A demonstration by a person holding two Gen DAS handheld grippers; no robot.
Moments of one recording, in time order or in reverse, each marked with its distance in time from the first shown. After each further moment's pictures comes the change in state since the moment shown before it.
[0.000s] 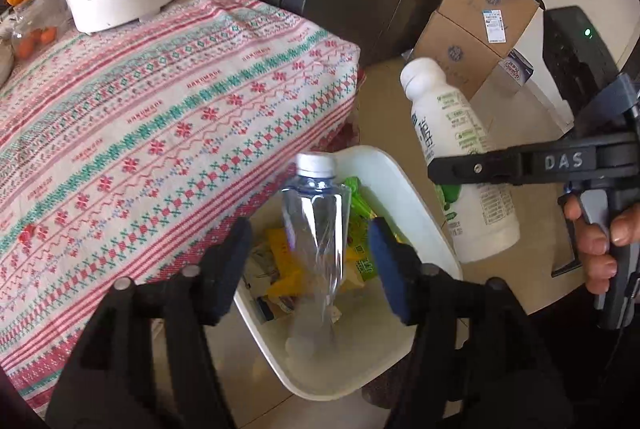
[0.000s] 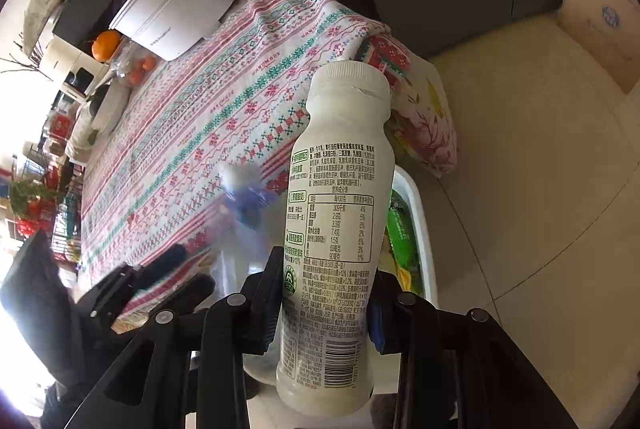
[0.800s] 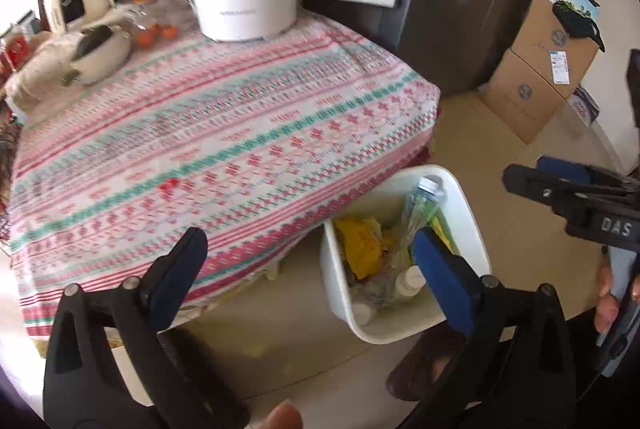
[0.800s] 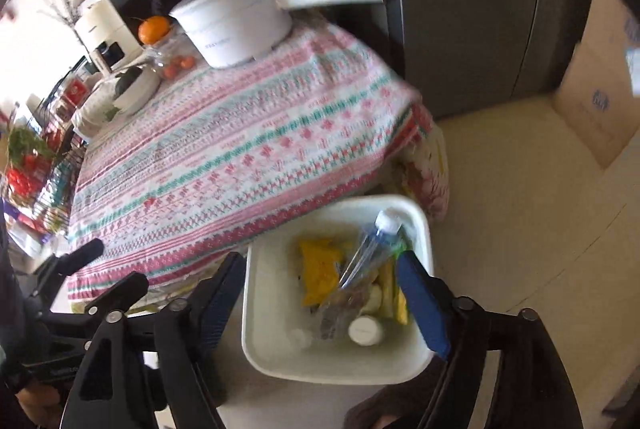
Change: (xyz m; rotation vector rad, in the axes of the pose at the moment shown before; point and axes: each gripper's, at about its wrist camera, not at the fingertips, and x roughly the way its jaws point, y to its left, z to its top) left arm -0.103 0.024 -0.019 -0.151 -0.070 0.315; right arm -0.067 0.074 -0.037 -0.214 -0.204 -0.122
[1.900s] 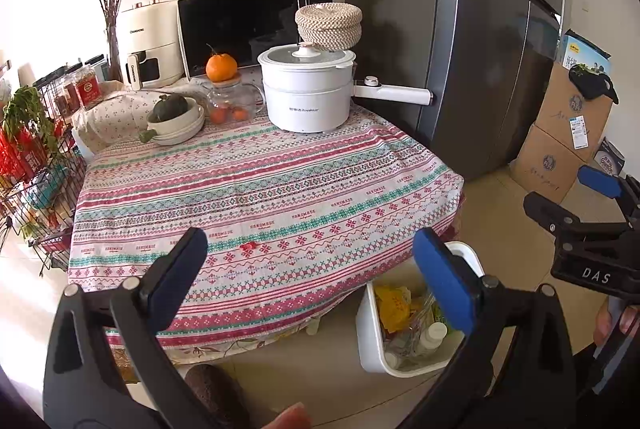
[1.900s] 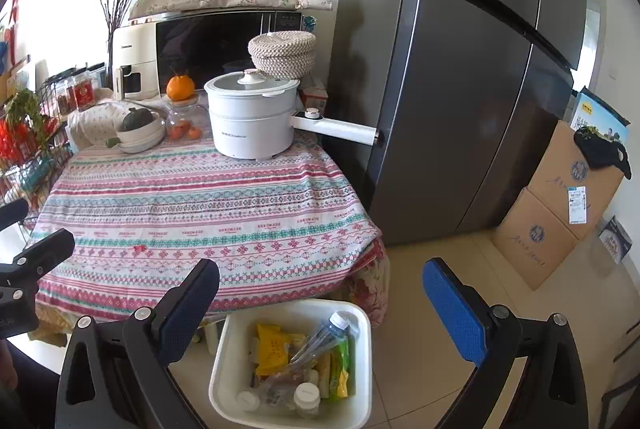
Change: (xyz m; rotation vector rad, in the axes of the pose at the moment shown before) left arm -0.084 0.020 0.000 -0.071 -0.292 0.137; right arm -0.086 0.065 -0.010 -0.223 -0.381 -0.230
